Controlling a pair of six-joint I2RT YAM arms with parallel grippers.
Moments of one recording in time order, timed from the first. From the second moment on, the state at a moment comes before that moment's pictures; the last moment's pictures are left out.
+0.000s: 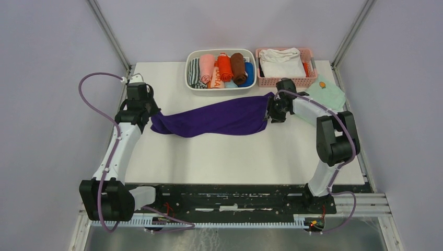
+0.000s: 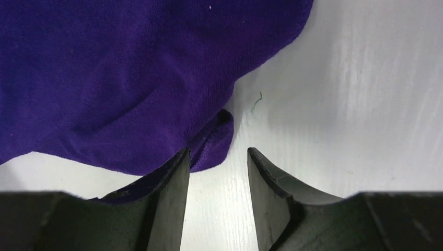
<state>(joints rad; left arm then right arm) -0.02 1.20 1.04 -0.49 -0.20 -0.33 0.23 1.80 1.21 -0.50 -0.14 0.46</state>
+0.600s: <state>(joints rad) -0.02 1.20 1.04 -0.49 -0.22 -0.33 0.23 1.86 1.20 -0.51 -0.03 0.48</state>
